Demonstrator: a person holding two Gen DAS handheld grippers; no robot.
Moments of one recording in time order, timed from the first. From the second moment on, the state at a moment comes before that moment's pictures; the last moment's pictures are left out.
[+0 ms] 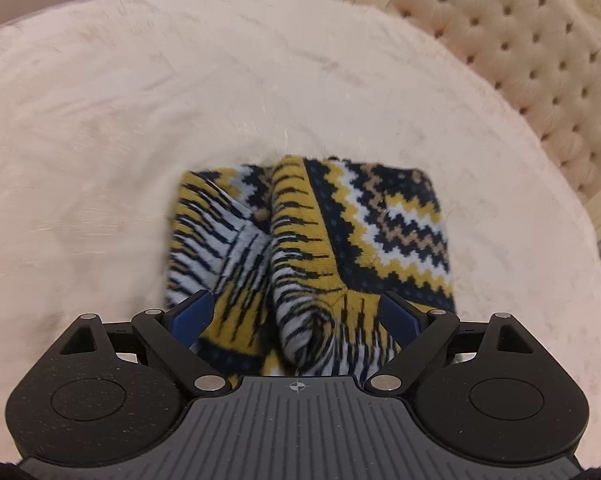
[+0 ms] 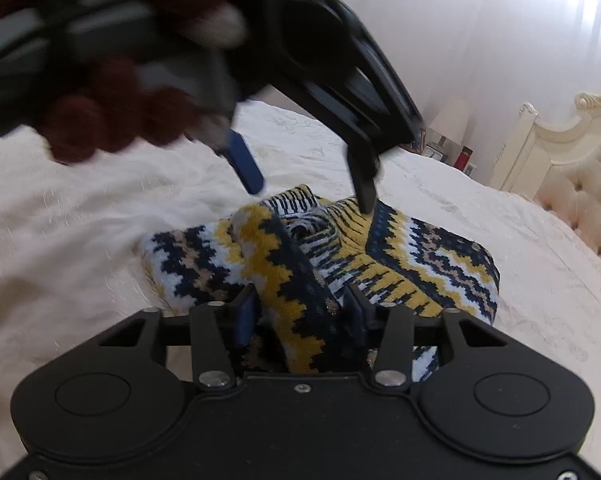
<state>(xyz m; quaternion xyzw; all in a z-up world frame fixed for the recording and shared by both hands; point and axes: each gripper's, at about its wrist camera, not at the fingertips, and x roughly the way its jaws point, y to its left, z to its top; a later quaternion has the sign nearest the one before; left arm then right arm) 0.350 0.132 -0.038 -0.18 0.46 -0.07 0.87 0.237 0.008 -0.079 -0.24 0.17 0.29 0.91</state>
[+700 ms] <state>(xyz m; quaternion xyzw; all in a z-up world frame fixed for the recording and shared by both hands) 0.344 0.133 -0.003 -0.10 0.39 -0.10 0.91 0.237 -0.005 -0.051 -0.13 0.15 0.34 0.92</state>
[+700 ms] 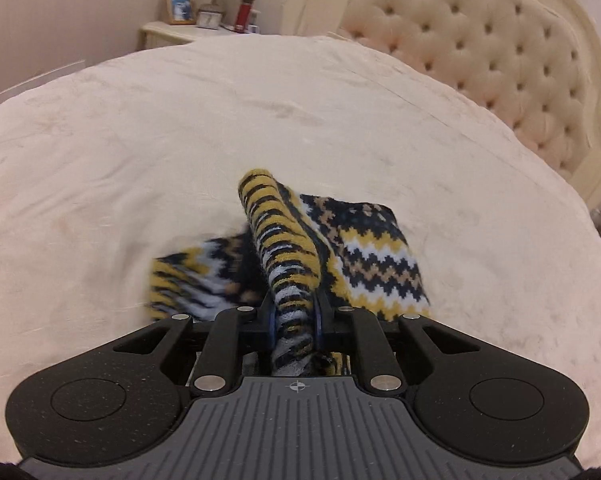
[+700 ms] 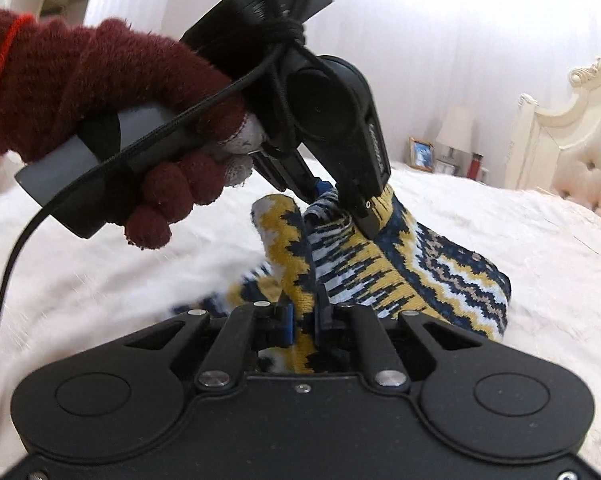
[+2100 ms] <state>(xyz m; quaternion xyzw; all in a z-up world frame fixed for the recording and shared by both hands) 0.283 0.124 -0.055 -0.01 0.37 -0.08 0.92 0.299 -0.062 -0.097 -0.01 0.28 0.32 0.91</state>
